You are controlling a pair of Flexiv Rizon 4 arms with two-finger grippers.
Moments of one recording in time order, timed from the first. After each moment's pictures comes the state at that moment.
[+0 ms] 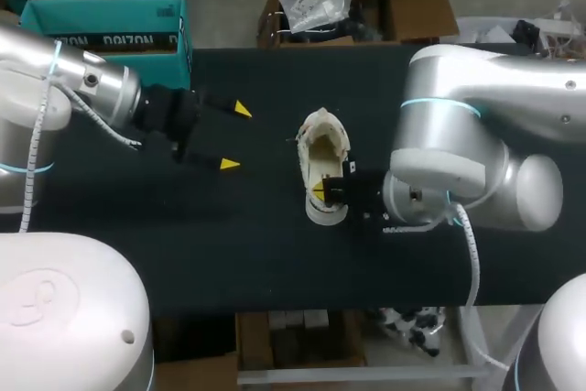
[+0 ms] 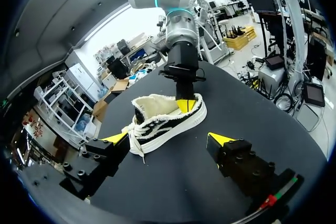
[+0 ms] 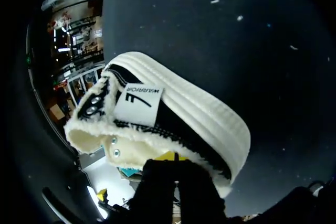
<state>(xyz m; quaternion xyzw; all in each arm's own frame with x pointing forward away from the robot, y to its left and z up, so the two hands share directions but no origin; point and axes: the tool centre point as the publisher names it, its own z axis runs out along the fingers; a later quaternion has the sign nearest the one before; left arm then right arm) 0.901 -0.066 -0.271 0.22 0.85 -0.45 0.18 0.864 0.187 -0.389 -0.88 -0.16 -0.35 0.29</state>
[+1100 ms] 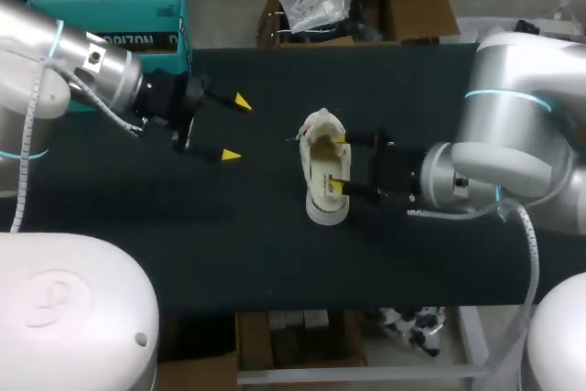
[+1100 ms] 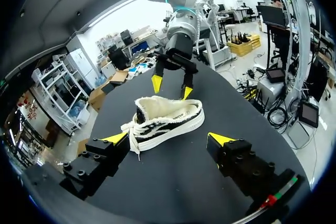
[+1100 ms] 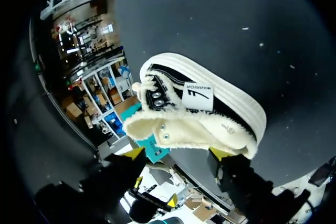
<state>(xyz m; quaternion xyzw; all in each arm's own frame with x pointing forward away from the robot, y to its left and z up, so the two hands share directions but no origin) 0.896 -0.068 -0.252 0.17 0.88 -0.43 0.14 0.872 0.159 -0.313 -0.83 -0.14 -0.40 0.37</state>
